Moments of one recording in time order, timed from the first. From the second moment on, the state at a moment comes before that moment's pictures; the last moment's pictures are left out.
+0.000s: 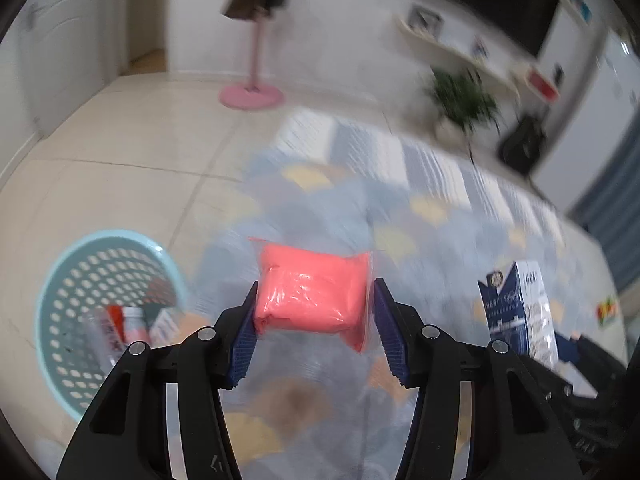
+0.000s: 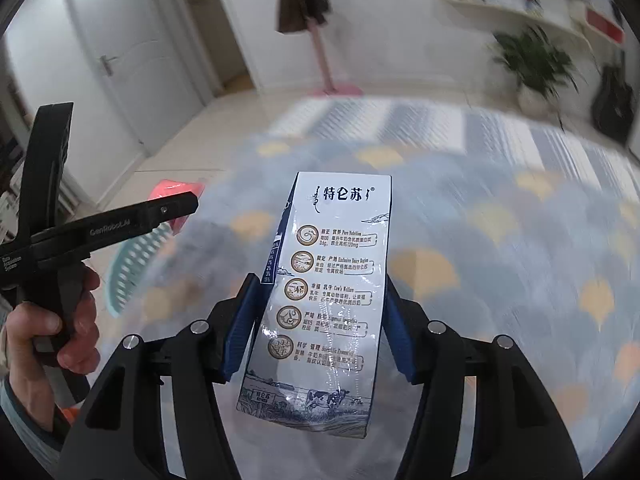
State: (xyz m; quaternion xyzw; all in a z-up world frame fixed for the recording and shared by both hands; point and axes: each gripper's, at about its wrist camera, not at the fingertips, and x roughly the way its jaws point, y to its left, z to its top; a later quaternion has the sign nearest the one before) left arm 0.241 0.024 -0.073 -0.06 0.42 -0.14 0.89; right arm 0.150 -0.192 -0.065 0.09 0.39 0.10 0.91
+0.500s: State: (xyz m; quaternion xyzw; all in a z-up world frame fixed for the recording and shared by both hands) left arm 0.231 0.224 -0.030 -0.16 0.38 0.01 0.91; right arm 0.221 -0.008 -0.007 0.07 0.35 0.23 0.90
